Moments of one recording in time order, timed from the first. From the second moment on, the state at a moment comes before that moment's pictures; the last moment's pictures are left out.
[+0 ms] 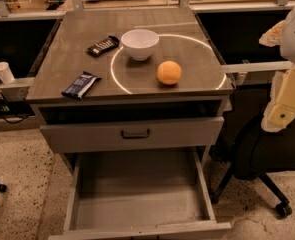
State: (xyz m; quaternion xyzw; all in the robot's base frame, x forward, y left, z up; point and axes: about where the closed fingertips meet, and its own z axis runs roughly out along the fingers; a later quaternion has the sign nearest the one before) arm 0.438 -0.216 0.978 -0.60 0.78 -0.04 0.16
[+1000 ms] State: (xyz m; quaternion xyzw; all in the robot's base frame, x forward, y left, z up) arm 0.462 -0.141 0.988 -0.68 0.70 -0.05 0.19
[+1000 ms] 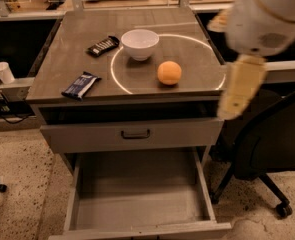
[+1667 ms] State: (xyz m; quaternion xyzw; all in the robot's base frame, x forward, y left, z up) arm 0.454 0.096 0.969 -0.81 0.53 -0.10 0.24
